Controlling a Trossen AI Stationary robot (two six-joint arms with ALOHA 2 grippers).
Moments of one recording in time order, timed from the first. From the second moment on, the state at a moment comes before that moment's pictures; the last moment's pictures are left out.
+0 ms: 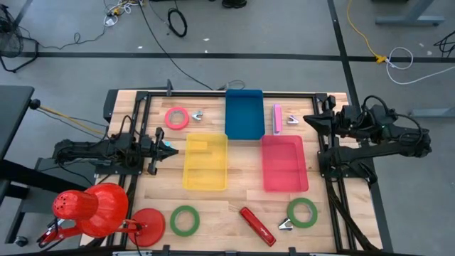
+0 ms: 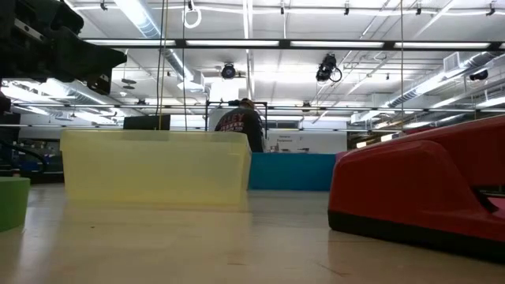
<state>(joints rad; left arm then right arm) -0.02 0.01 0.01 0.06 0.00 -0.04 0.03 0.47 0.77 -0.12 0.15 0.02</state>
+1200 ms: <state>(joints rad) -0.02 0.01 0.01 0.06 0.00 -0.04 -0.22 0.66 0.78 -0.27 0.30 0.12</state>
